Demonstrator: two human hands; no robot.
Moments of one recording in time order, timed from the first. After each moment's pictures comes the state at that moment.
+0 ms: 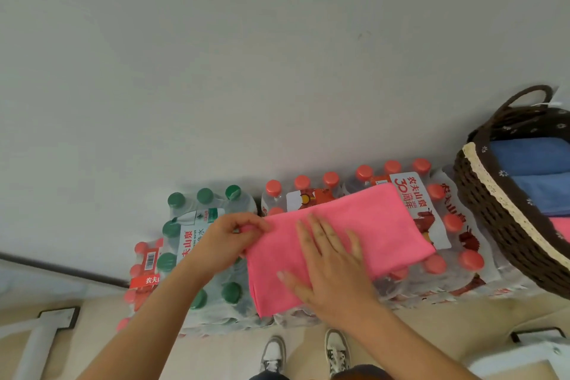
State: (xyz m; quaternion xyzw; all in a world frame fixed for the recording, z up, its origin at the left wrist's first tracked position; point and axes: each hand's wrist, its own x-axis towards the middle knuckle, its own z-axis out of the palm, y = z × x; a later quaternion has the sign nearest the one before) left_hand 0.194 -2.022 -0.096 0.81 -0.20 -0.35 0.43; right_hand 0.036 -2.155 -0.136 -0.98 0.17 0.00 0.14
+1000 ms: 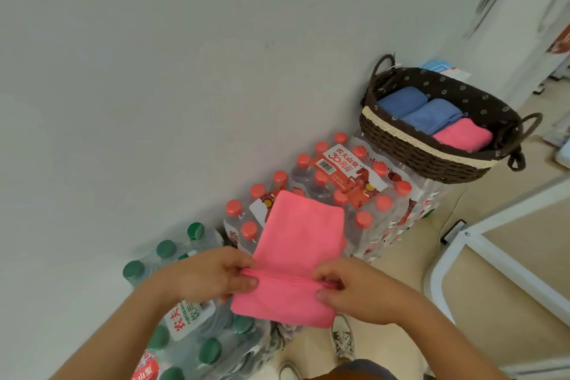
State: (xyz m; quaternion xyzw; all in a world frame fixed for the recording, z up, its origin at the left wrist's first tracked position) left_hand 0.242 -2.025 -0.067 0.61 -0.56 -0.56 0.07; right_hand -0.011 -2.116 -0.089 -0.81 0.30 0.07 0.50
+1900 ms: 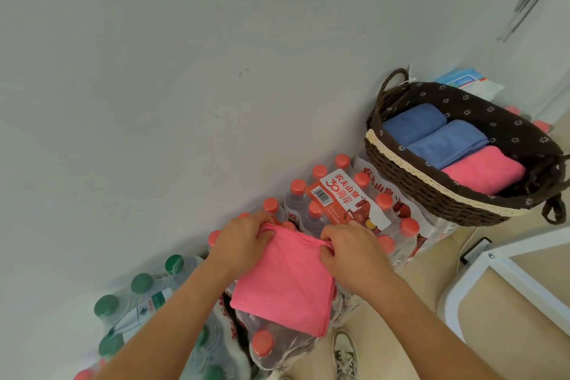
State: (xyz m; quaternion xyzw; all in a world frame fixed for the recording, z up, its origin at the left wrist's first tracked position) left_hand 0.209 -2.147 -0.105 0.79 -0.56 -0.18 0.15; right_hand 0.015 -2.227 -0.115 -0.89 0.40 -0.06 0.21
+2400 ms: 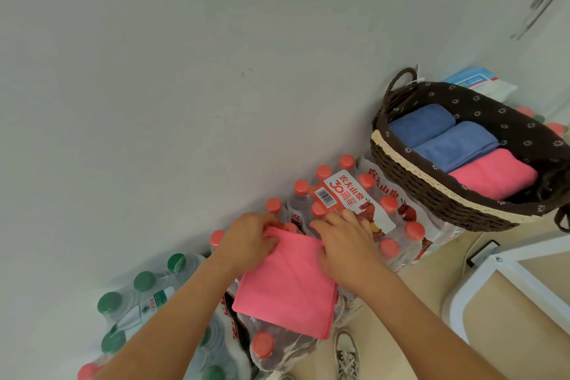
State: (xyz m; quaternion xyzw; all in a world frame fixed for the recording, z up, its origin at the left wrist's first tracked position) left_hand 0.212 -2.157 -0.108 0.80 -0.53 -0.24 0.11; right_hand 0.031 -2.235 -0.119 -0.92 0.37 0.00 0.15
